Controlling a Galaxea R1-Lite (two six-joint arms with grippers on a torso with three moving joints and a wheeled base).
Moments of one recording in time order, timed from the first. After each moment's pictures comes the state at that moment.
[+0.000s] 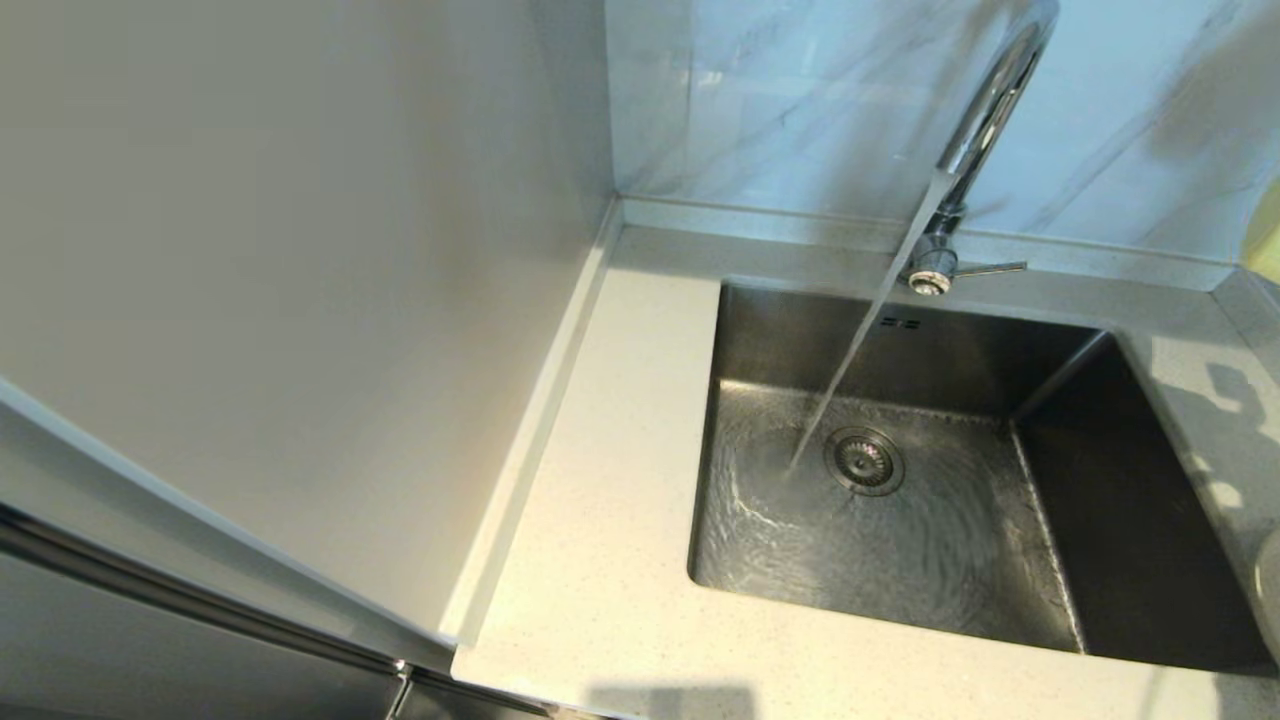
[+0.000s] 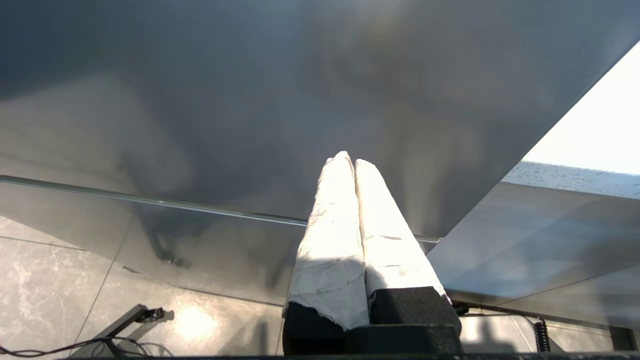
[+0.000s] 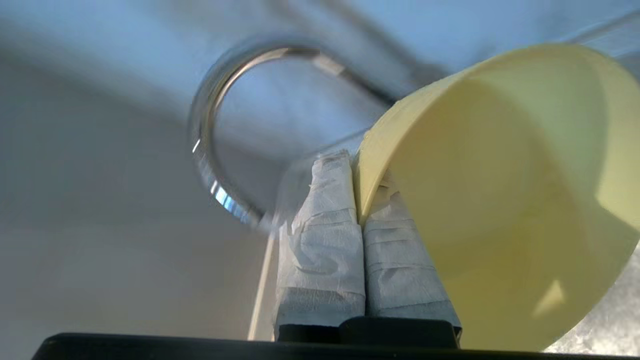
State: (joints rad) left arm 0.00 0.00 0.00 0.00 0.00 0.00; right arm -0.64 1.54 -1.22 -0.57 0.88 1.04
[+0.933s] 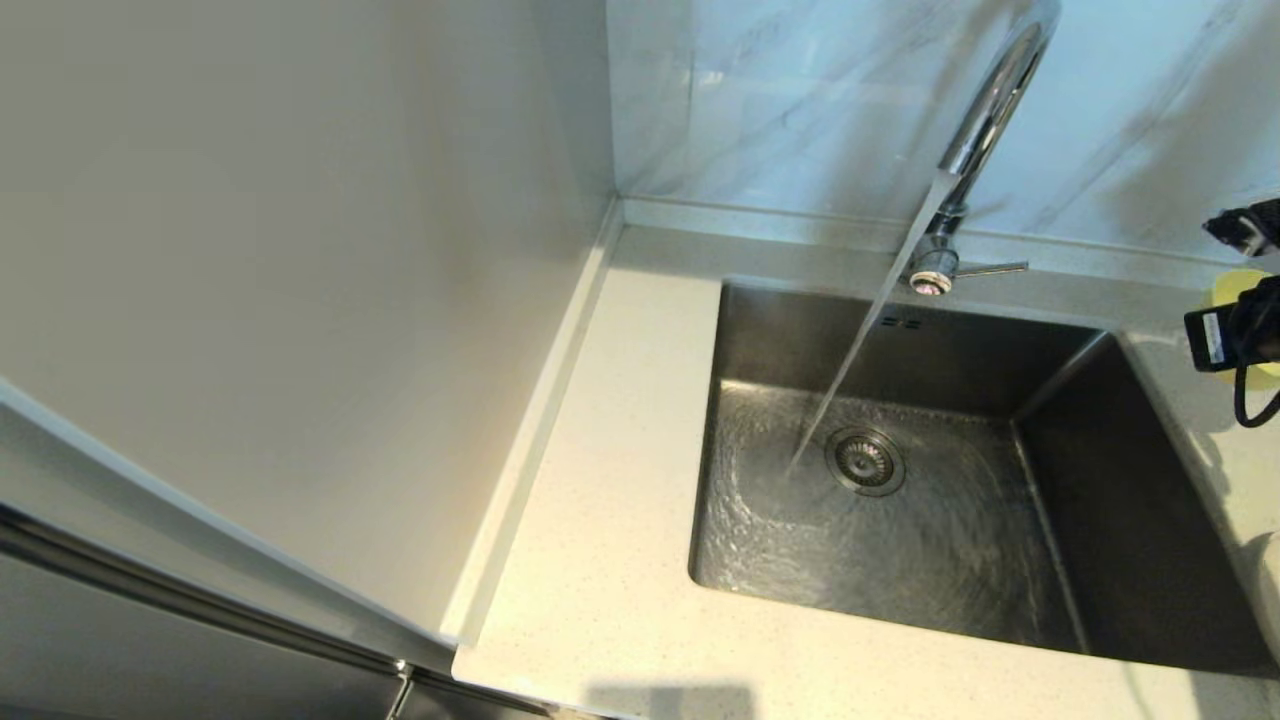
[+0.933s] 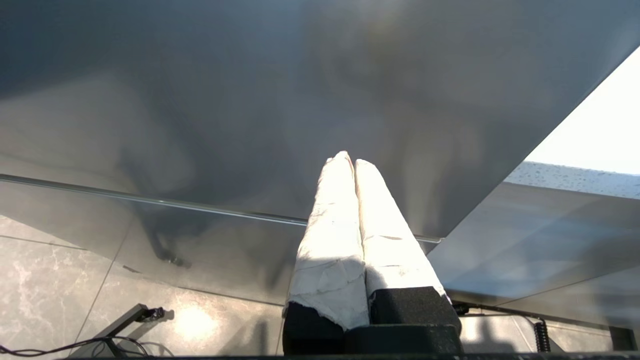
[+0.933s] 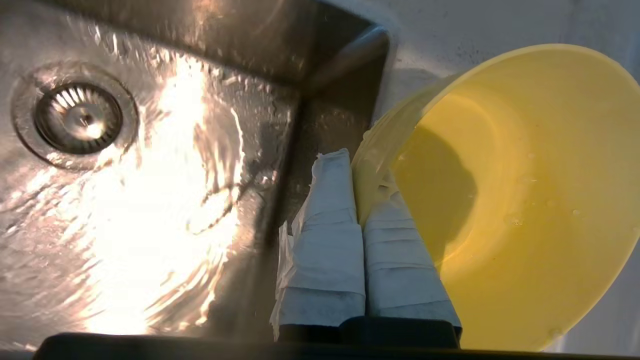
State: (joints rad) left arm 0.00 0.00 0.00 0.00 0.00 0.00; right arm -0.38 1.79 -1.43 0.10 0.08 -0.39
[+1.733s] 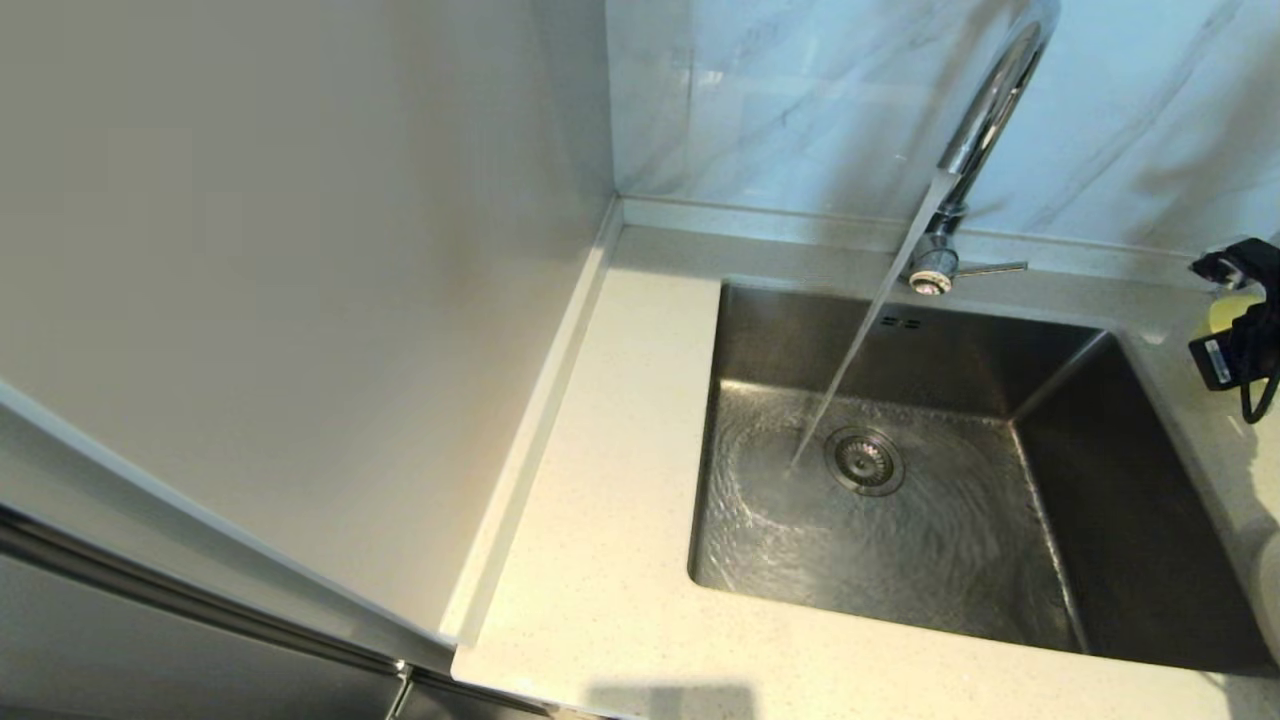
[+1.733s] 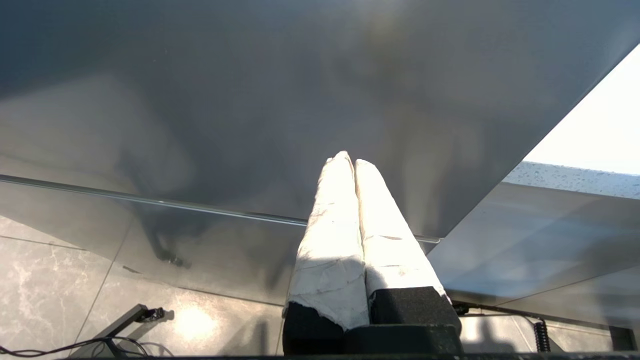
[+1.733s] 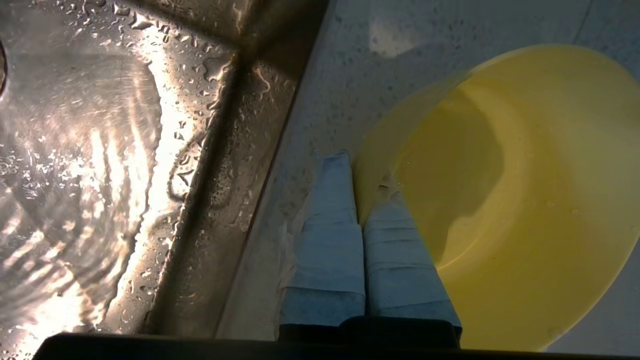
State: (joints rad) left arm 0.00 0.00 0.00 0.00 0.00 0.00; right arm -0.50 2.05 -1.73 0.25 0.14 -0.57
